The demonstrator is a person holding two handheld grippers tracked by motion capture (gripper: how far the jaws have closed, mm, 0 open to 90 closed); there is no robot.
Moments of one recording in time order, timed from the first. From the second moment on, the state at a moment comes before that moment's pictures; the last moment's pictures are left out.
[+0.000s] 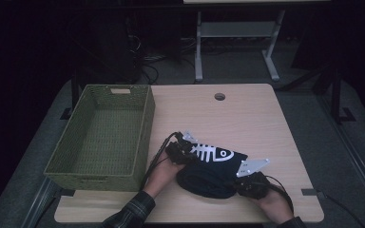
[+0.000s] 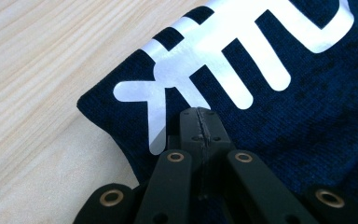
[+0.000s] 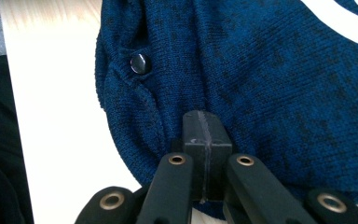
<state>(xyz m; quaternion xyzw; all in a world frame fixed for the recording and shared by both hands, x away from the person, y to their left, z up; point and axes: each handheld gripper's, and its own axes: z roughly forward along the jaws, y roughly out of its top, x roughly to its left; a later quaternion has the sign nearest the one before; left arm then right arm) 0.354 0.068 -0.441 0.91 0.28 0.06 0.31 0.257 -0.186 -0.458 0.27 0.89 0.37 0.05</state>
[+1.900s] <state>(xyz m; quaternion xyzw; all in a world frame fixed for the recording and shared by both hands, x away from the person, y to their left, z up) 0.349 0.093 -0.454 0.89 0.33 0.00 0.30 0.275 -0.277 -0.483 0.43 0.82 0.35 0.16</state>
